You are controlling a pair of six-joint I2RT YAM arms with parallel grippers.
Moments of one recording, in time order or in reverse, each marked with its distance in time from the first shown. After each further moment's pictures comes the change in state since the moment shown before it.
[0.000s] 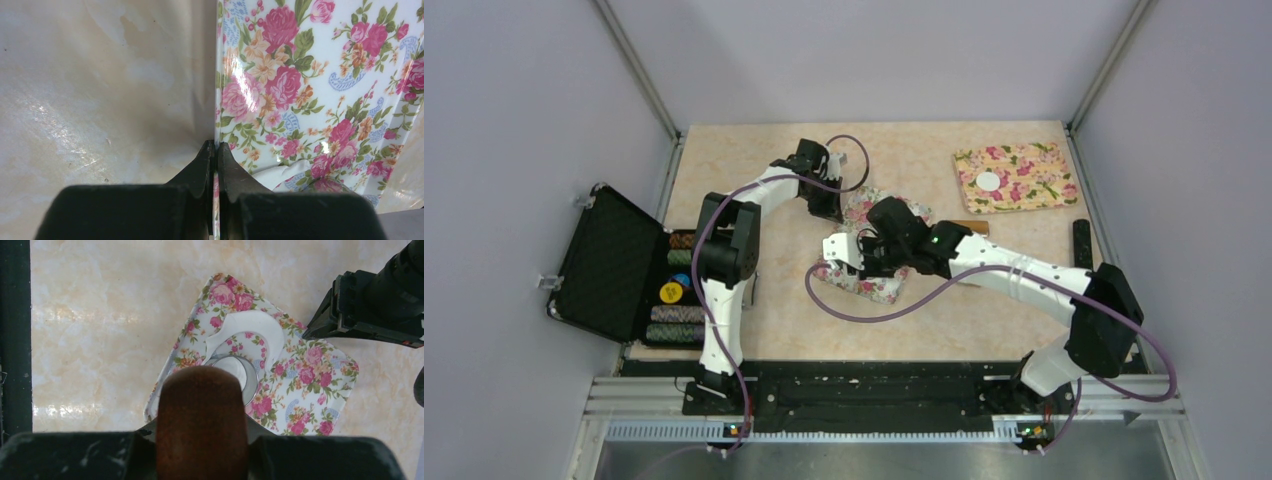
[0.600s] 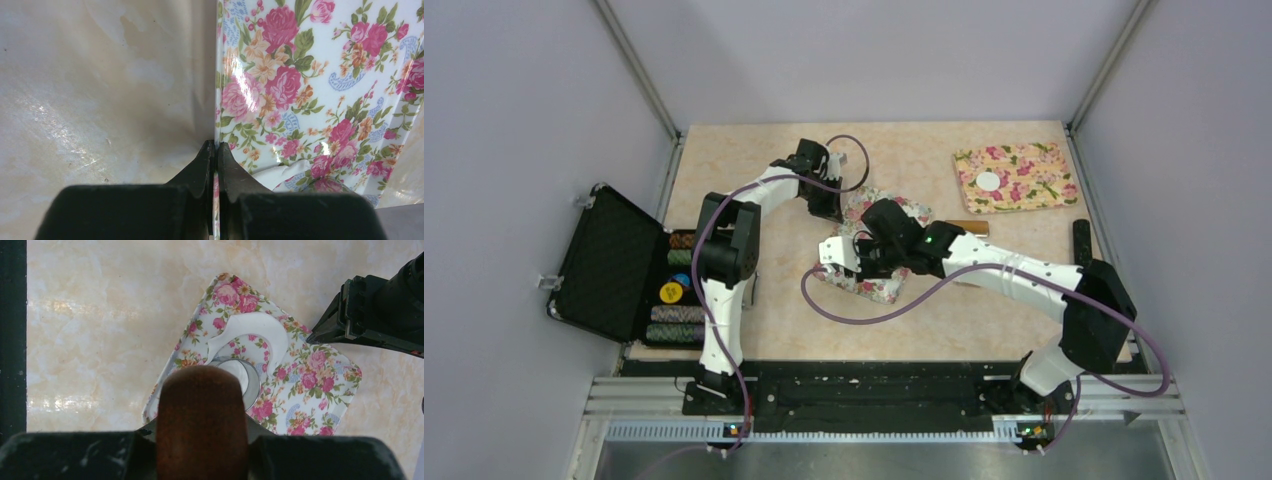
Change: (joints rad) left arm 0.000 0.000 0.000 0.000 0.000 0.000; right arm 0.013 0.034 0.024 -0.008 0.004 -0.026
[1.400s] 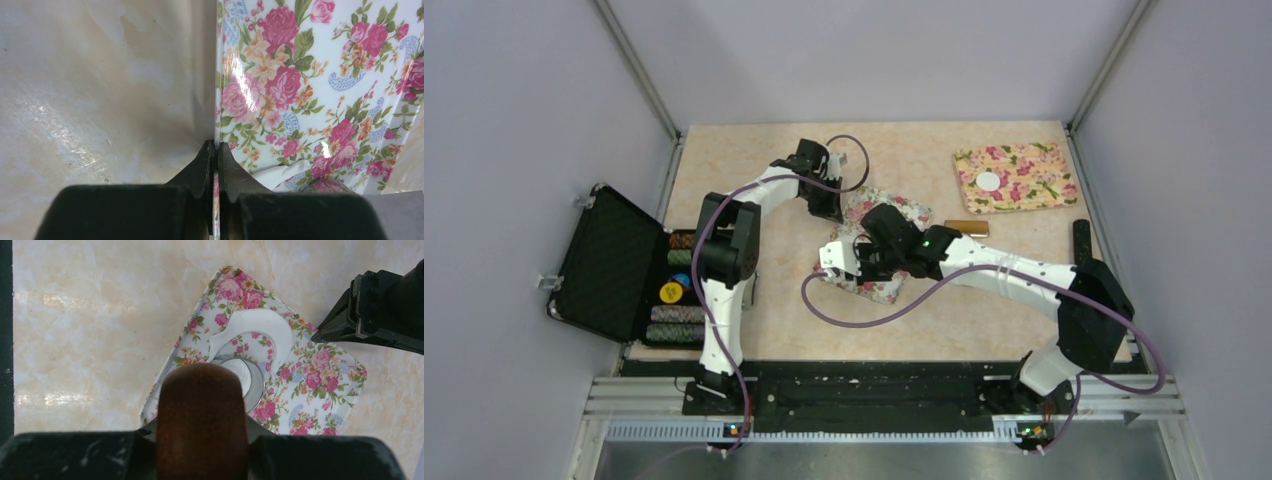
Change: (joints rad) left arm 0.000 0.000 0.000 0.000 0.000 0.000; right arm 0.000 0.014 -0.041 0.043 0.014 -0.018
